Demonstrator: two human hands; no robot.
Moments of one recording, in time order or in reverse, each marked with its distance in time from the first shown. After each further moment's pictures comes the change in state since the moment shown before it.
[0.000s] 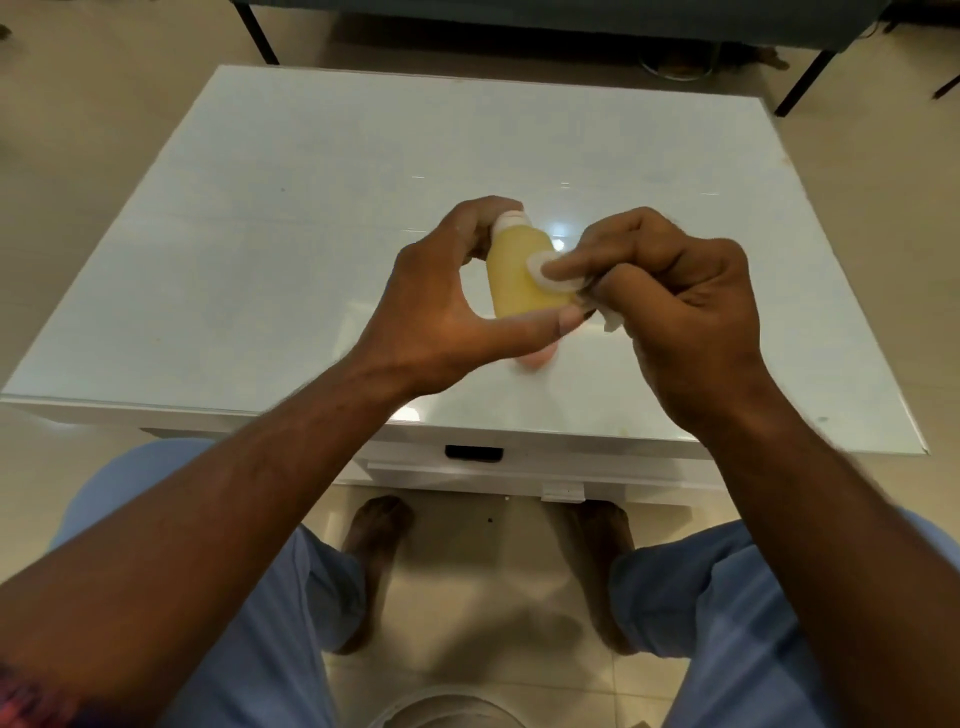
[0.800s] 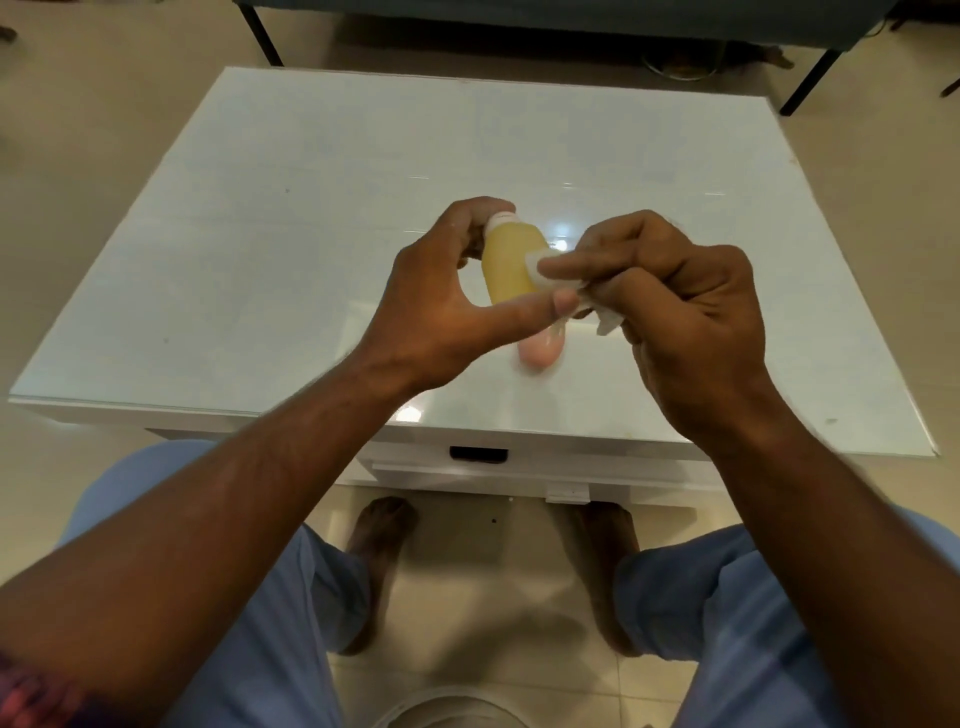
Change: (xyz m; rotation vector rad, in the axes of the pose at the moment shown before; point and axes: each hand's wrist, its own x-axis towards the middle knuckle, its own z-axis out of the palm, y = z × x) left_hand 0.004 -0.004 0.001 -0.012 0.055 -0.087; right_hand -0.002 0.001 0.002 0.016 -0.009 -0.012
